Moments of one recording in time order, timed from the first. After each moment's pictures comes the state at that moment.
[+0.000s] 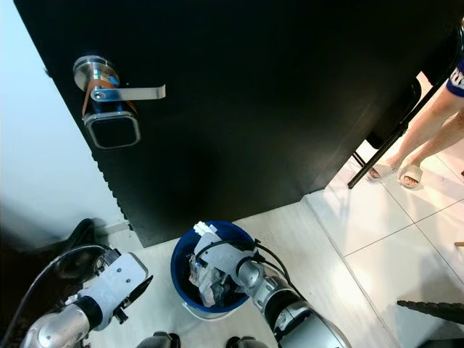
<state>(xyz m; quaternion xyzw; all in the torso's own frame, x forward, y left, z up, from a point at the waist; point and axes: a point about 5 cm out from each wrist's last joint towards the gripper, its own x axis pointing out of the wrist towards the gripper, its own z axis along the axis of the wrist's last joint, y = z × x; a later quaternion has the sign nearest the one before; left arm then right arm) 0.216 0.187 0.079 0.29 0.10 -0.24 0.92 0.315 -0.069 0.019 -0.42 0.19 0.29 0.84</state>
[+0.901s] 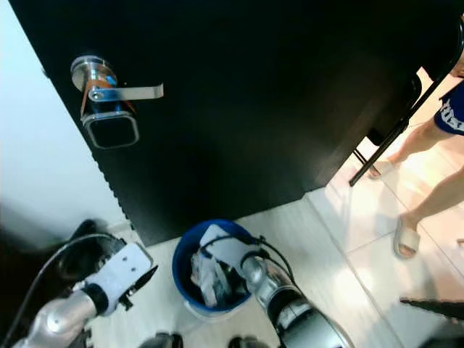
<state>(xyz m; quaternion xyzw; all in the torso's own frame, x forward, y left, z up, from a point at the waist) 0.237 0.177 0.084 0.28 0.08 -0.23 0.93 0.324 -0.080 0.029 -0.38 0.16 0.21 0.89</state>
